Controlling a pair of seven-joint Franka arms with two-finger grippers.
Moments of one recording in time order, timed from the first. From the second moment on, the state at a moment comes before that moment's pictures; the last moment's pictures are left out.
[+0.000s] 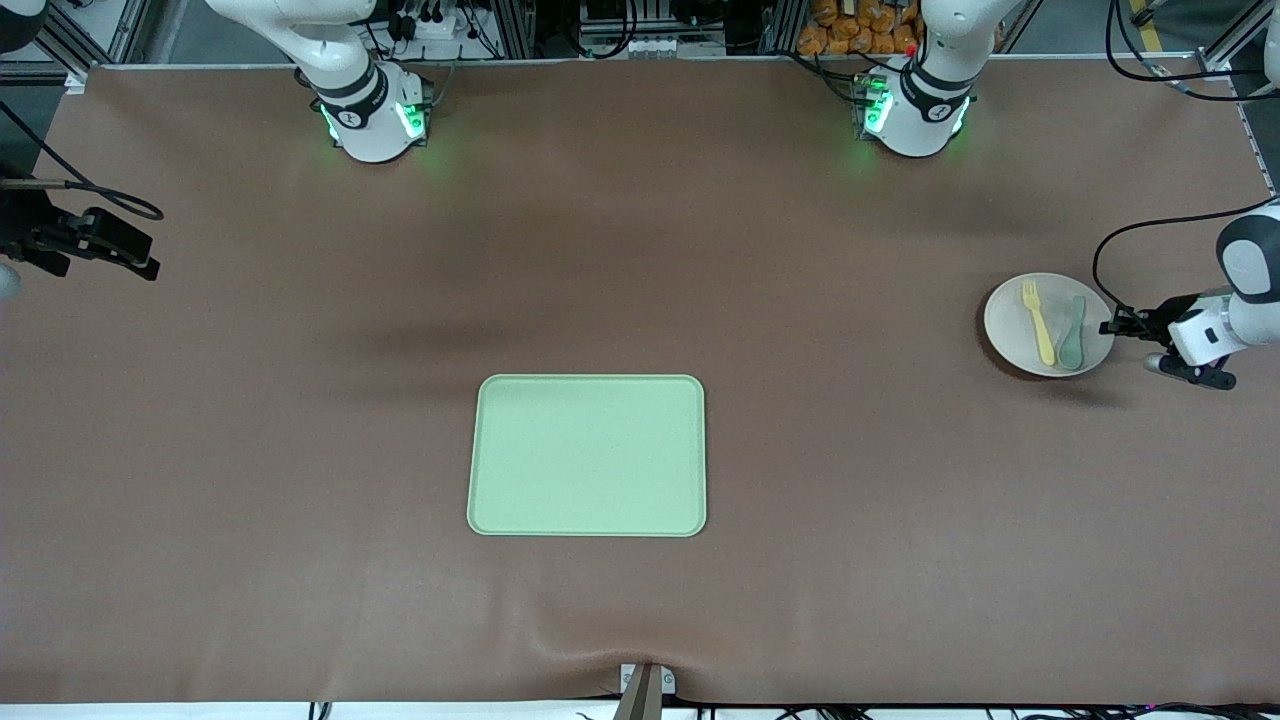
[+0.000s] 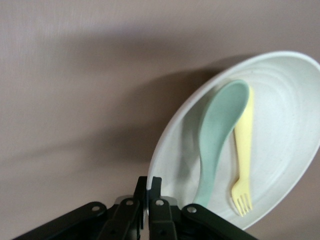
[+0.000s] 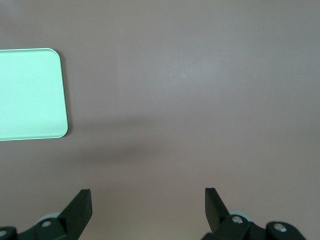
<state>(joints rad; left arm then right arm) 0.68 0.46 -0.23 -1.95 0.04 2.08 0.66 -0.03 -0.01 0.01 -1.57 -0.02 1.54 0.03</state>
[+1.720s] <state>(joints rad) 0.06 0.65 -0.37 -1.50 -0.20 1.99 -0.42 -0.04 0.01 0.00 -1.57 -0.02 1.54 0.03</state>
